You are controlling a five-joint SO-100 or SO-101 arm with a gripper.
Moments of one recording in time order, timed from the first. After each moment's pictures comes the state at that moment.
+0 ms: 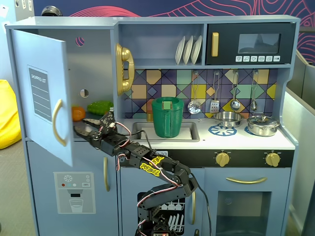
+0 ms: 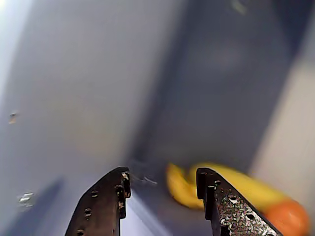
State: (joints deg) arm -63.1 147.0 134.8 -8.3 -117.2
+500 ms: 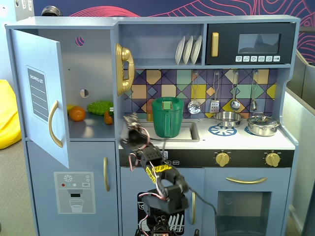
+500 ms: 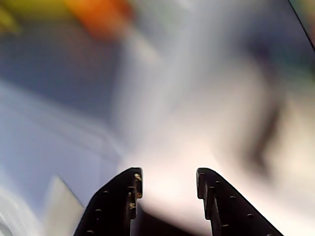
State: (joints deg) arm -22.7 159.8 147.9 20.8 -99.8
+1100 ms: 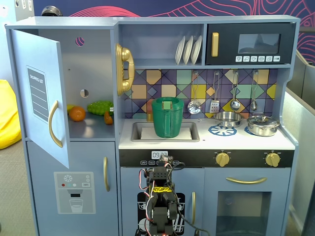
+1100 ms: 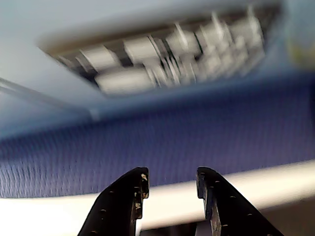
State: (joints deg) arm -1.4 179.8 171.3 63.9 -78.8
